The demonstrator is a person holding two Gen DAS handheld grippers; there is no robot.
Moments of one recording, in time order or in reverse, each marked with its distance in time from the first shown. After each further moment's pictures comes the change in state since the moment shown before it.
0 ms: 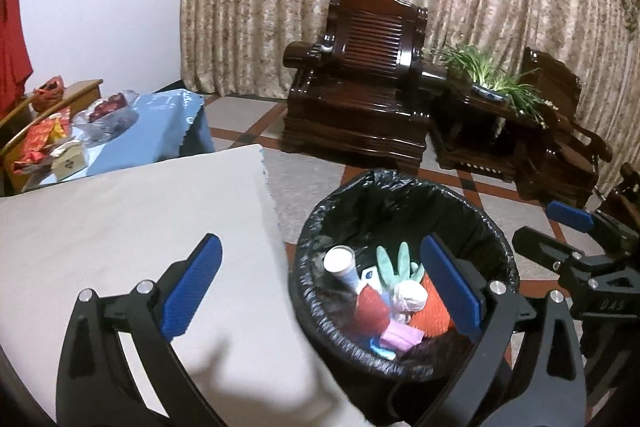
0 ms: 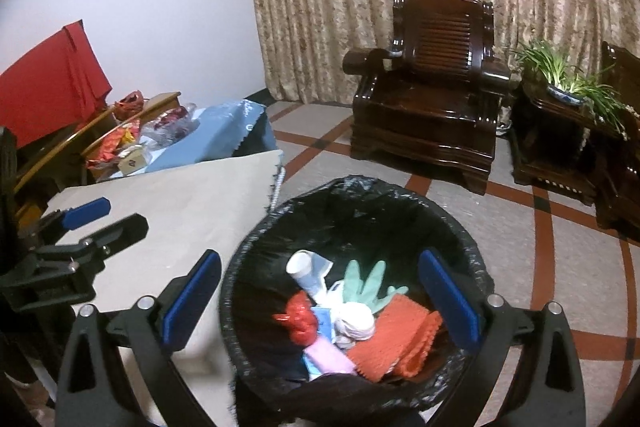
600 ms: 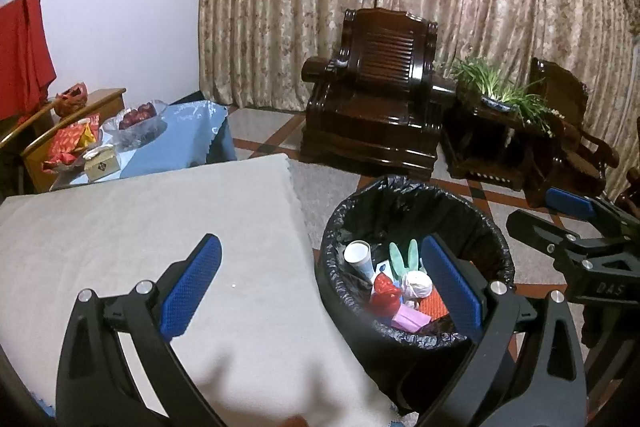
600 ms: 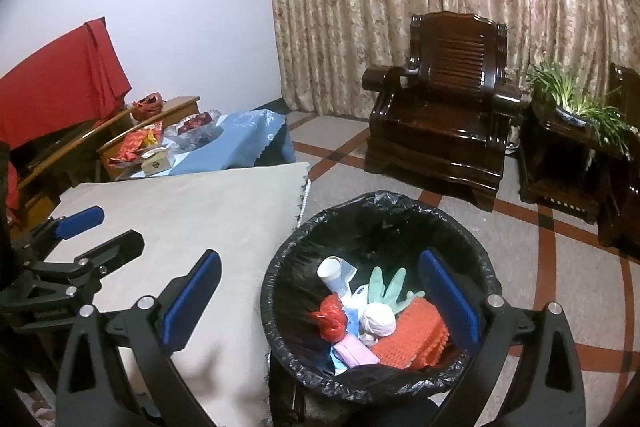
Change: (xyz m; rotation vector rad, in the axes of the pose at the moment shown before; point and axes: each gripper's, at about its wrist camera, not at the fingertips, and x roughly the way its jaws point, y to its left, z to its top) left arm -0.068 0.011 -0.009 -0.006 -0.054 0.044; right arm -0.041 0.042 -0.001 -0.047 -0.048 0.023
